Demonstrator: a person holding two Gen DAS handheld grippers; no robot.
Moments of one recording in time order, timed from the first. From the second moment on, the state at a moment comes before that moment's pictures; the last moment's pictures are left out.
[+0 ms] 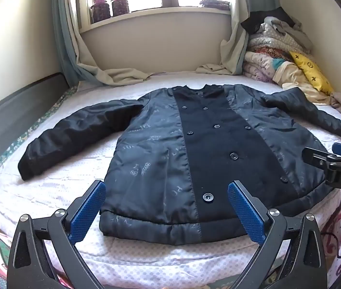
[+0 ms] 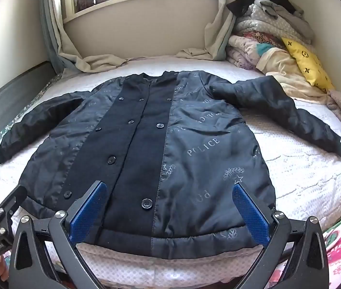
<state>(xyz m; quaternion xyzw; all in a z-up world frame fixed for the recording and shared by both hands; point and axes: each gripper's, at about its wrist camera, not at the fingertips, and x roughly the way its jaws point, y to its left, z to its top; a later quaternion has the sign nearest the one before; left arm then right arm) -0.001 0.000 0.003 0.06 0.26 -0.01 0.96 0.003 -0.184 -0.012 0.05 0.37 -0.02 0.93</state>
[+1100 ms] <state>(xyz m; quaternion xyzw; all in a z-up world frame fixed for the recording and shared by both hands) 0.013 -0.003 -0.011 0.04 0.31 -0.02 0.95 0.011 -0.181 -0.025 0.06 0.38 -0.01 0.92</state>
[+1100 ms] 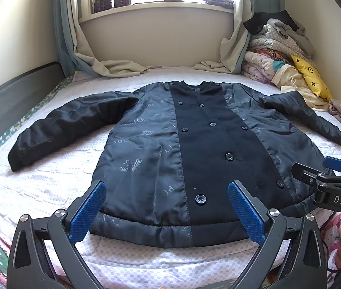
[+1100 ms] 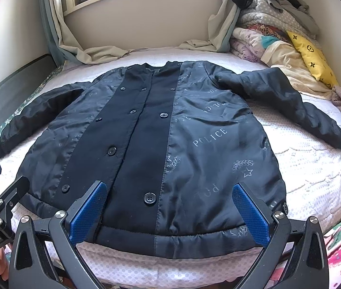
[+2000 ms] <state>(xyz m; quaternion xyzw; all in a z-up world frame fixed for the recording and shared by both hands) 0.012 -0.005 -0.013 0.03 0.31 -0.02 0.95 0.010 -0.179 -0.024 0.06 0.38 0.00 0.92</state>
